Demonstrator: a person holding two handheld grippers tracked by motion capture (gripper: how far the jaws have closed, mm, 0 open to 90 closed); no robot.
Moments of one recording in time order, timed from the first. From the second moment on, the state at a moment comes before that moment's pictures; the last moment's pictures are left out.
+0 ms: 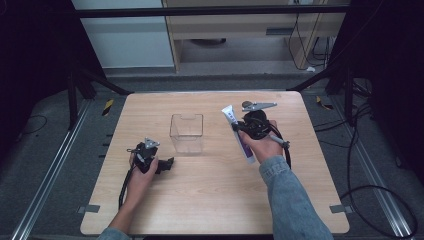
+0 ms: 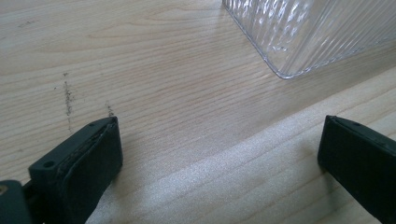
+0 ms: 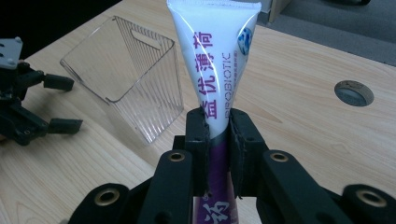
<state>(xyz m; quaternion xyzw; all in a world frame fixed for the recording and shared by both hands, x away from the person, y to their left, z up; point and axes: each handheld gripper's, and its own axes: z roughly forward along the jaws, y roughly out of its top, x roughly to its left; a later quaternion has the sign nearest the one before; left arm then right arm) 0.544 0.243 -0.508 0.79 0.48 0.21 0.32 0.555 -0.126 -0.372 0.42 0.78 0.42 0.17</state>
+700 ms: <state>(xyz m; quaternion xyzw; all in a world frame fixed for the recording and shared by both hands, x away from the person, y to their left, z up) 0.544 0.243 -0.508 0.79 0.48 0.21 0.32 0.559 -0.115 -0.350 0.42 0.76 0.45 0.19</state>
